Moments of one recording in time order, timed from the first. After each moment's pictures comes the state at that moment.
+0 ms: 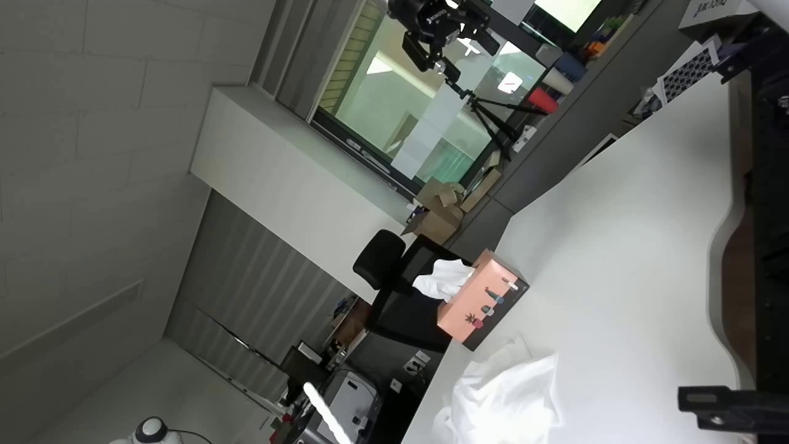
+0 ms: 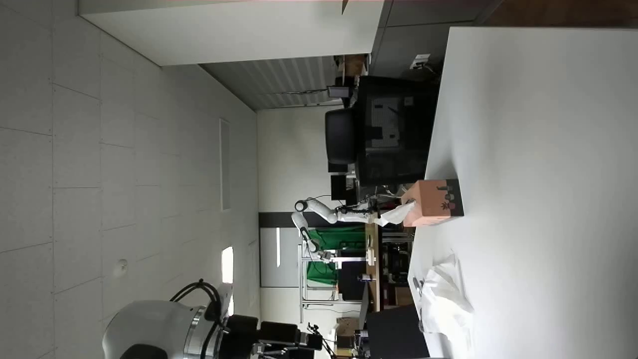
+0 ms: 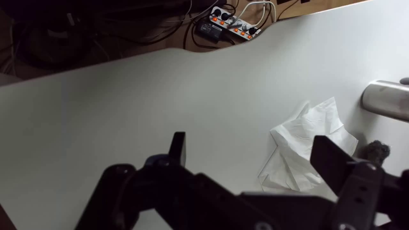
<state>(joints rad) -0.19 -0.68 -0.28 -2.61 0.05 1.88 -0.27</state>
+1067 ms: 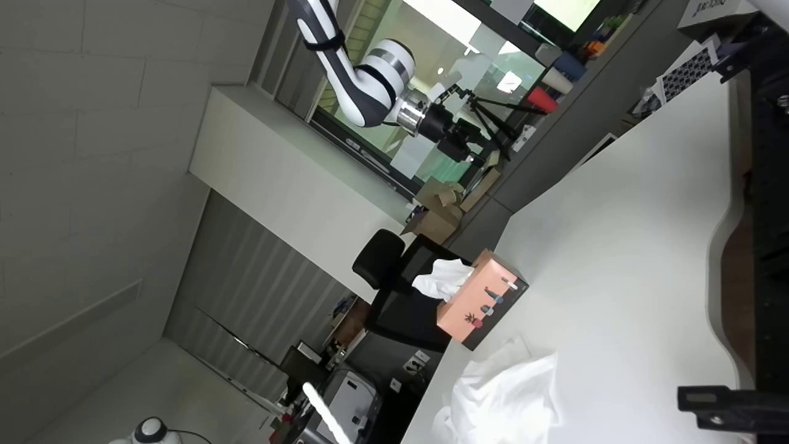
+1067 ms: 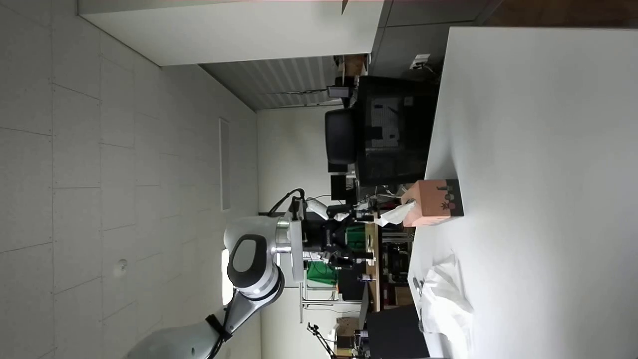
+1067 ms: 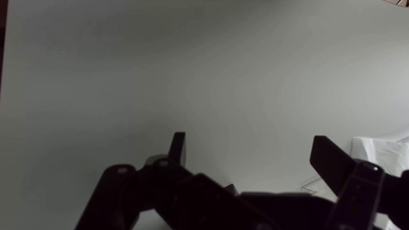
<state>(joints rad) -0.09 0.14 -0.24 -2.14 -0.01 2.22 -0.66</state>
